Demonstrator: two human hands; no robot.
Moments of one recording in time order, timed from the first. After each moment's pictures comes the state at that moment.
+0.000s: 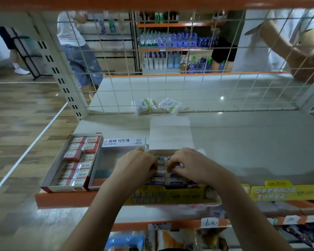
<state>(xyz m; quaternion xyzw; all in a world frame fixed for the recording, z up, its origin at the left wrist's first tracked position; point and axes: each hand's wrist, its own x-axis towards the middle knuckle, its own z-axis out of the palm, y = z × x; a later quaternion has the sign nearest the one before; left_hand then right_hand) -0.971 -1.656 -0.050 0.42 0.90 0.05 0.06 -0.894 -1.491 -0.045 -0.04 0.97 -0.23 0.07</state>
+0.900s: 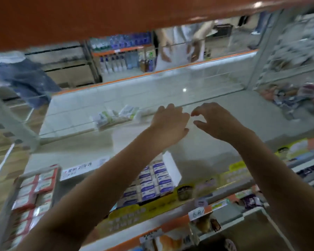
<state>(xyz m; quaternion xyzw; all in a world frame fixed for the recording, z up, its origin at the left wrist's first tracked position) -0.964 -1.473 0.016 0.61 0.79 -0.06 -0.05 -0.863 -1.349 -0.012 0.22 0.96 -0.11 -0.13</state>
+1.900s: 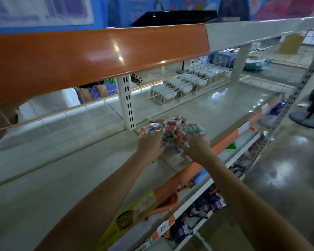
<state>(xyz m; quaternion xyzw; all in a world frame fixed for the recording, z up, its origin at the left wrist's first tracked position) -0.772 -1.071 -0.062 0.64 0.76 0.10 -0.01 -0.609 -1.011 -0.053 0.46 0.88 -0.10 -0.08</state>
